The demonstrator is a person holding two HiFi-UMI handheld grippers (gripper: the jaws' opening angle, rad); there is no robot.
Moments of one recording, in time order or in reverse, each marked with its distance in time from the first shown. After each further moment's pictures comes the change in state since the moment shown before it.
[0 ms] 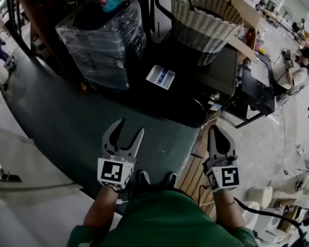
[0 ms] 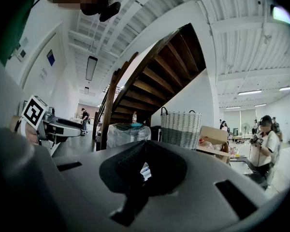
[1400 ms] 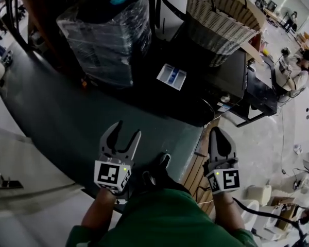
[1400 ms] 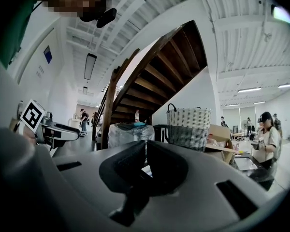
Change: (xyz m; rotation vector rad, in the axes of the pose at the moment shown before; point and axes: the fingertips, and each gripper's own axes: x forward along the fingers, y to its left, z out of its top) left arm -0.021 0.096 -0.037 -0.093 0.037 0.002; right arm 0.054 0.073 -0.007 0.026 0.010 -0.017
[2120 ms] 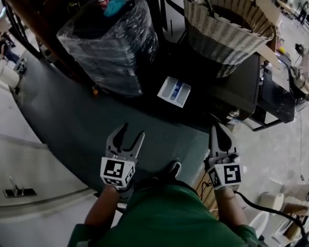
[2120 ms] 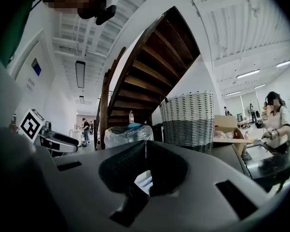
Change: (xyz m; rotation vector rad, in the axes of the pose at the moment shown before) left arm 0.140 0.013 -0.026 0.078 0.169 0.033; right arm 0.119 -0.099 -0.027 0.135 -0.021 0.042
